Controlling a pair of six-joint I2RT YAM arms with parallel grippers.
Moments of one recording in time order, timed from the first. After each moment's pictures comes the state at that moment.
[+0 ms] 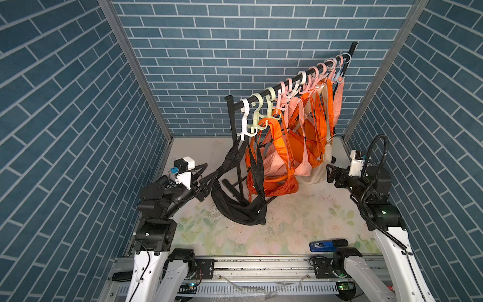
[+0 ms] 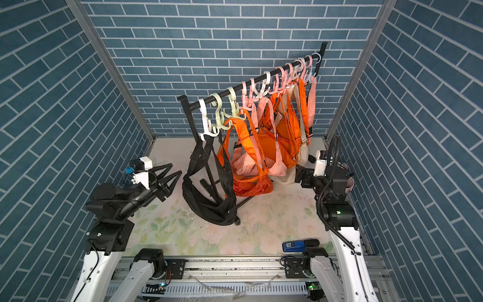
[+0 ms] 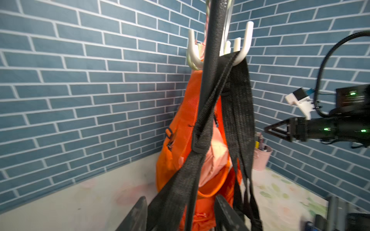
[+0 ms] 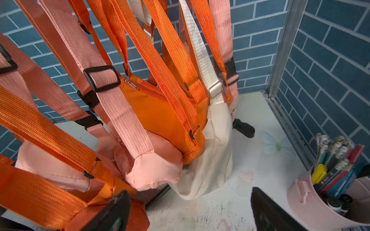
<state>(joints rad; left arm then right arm) -0.09 0.58 0.80 -0.18 0.66 -0.15 0.08 0.76 0.89 -0.47 -0.12 0.18</state>
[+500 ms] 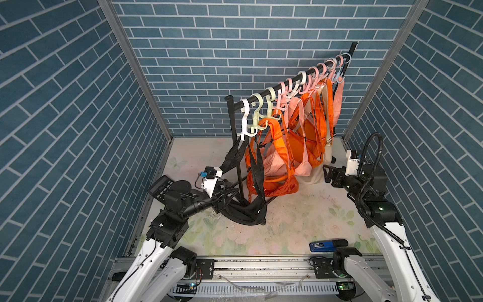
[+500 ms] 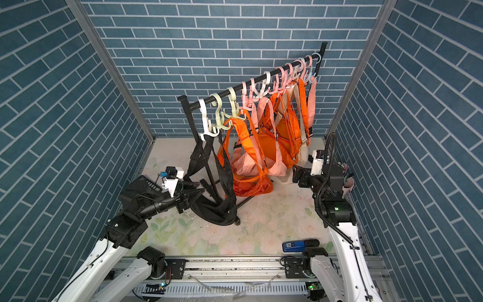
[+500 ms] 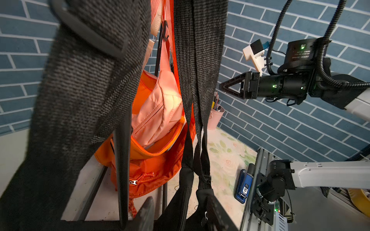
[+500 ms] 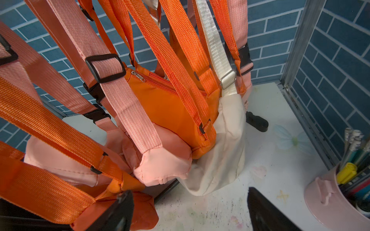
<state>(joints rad) -0.42 0.67 0.72 -0.27 0.55 -0.19 0.10 0.80 0.88 -0.45 -0.16 0.21</state>
